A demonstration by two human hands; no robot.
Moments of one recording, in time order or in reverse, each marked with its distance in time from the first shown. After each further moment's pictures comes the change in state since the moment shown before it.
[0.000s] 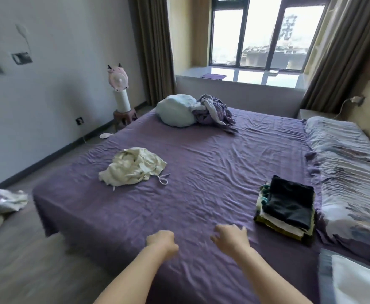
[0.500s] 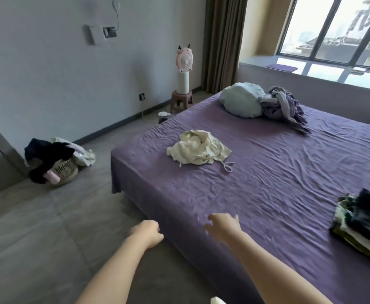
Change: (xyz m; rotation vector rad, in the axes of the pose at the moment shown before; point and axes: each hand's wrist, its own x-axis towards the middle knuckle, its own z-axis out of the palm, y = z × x) left_hand -0.068 -0.308 0.036 -0.277 0.033 -0.295; right_hand 0.000 -0.277 0.060 -0.073 -0.112 -0.254
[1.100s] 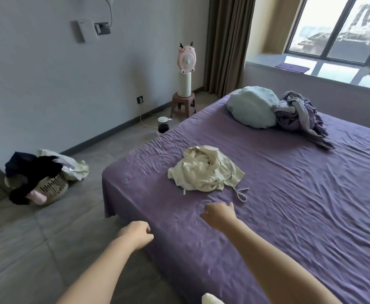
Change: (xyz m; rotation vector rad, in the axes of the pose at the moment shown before) left_hand 0.208 -0.013 -0.122 -0.051 0.037 -0.029; right_hand 0.239 -0.041 -0.110 -0.076 0.049 -0.063
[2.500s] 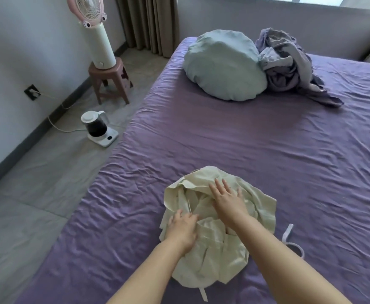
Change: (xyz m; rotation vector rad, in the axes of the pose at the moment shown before) left_hand 0.513 0.203 -0.061 0.296 -0.193 0.711; right_hand 0.482 0.085 -0.012 0.103 -0.004 0.378
